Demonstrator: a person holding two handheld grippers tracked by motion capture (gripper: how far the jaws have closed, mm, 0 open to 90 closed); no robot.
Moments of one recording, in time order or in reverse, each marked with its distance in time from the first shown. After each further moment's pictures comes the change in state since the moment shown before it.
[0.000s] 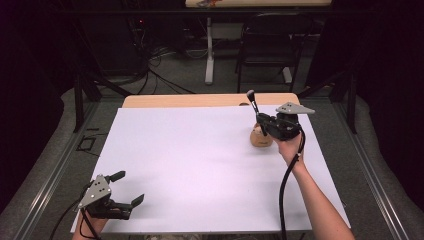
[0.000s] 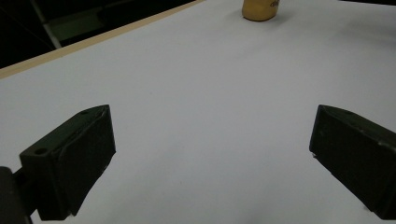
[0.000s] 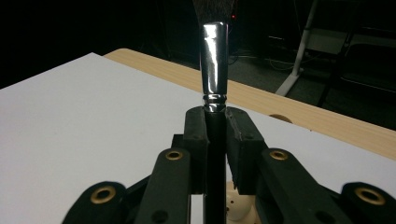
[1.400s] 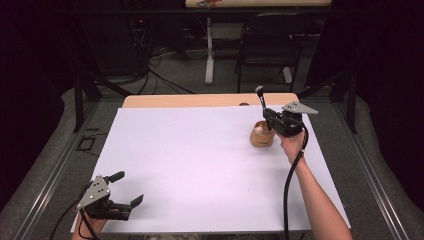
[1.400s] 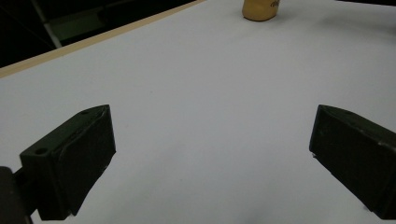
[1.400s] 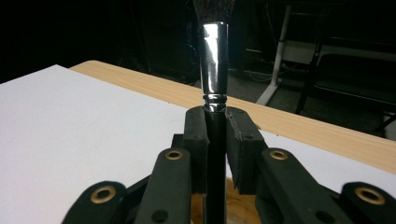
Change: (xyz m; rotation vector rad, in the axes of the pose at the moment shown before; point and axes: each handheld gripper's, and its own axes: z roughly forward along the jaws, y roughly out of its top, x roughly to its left) left arm 0.000 -0.001 -0.002 -0.001 0.002 -0.004; right arm -0.037 -0.020 0.020 -0.077 -0.072 0.018
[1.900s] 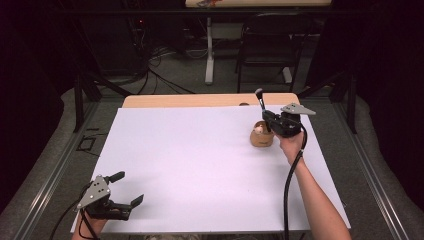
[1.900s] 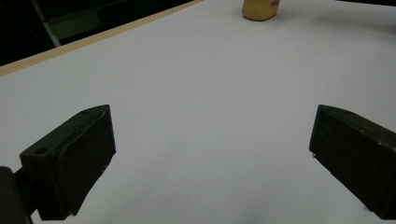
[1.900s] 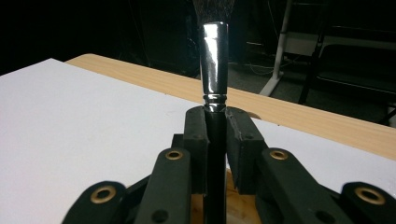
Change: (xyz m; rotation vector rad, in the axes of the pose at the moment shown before) left arm 0.000 0.000 0.001 0.001 -0.001 -0.004; right arm -0.007 -0.012 0.010 0.021 0.003 0.013
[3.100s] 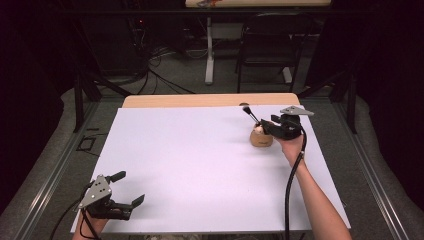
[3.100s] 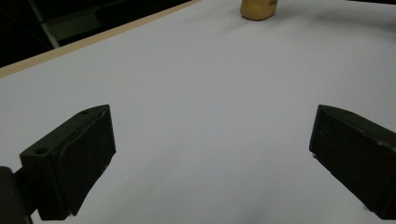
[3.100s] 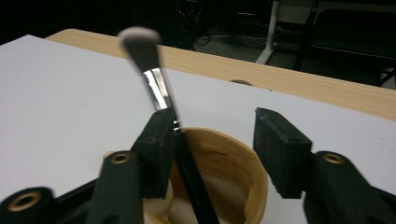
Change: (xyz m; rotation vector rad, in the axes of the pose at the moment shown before) left arm -0.001 0.002 0.002 0.002 -0.006 0.009; right arm -0.004 -0.010 0.001 0.112 -0.042 0.041
